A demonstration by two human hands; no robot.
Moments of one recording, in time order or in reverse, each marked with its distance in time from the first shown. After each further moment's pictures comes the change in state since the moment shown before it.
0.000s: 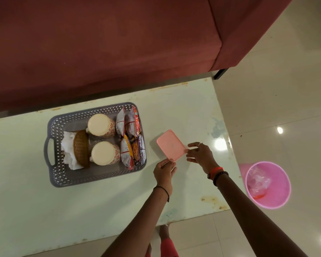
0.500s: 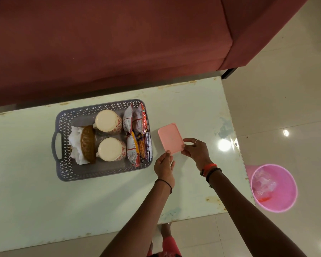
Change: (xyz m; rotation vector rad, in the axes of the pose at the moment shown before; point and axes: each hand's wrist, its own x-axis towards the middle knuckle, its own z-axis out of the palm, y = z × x) left_hand 0.004 0.020 -0.001 -0.182 0.045 0.002; right_hand 0.012 -0.004 0.036 0.112 0.069 -0.024
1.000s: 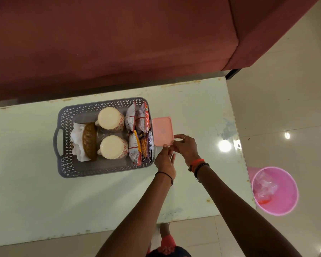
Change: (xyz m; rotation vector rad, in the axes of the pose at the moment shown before) left_hand 0.011 0.016 0.015 -0.179 0.015 -0.069; right_hand -0.001 -0.013 0.044 -0.088 -0.040 -0.027
